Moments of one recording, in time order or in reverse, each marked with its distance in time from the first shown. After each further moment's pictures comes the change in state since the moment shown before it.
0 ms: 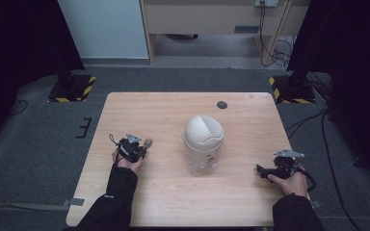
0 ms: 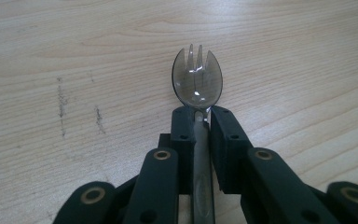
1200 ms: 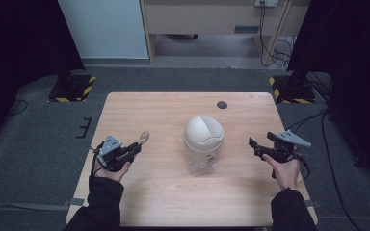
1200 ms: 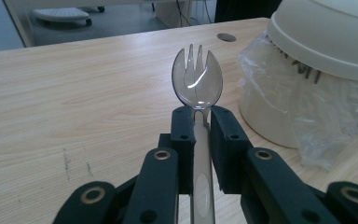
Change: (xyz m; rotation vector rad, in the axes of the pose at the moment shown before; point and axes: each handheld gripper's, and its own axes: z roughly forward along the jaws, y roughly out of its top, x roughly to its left) left arm -0.009 -0.001 -0.108 -0.341 -0.189 0.028; right arm 0.030 0.073 -0.032 -0.409 0.108 0.088
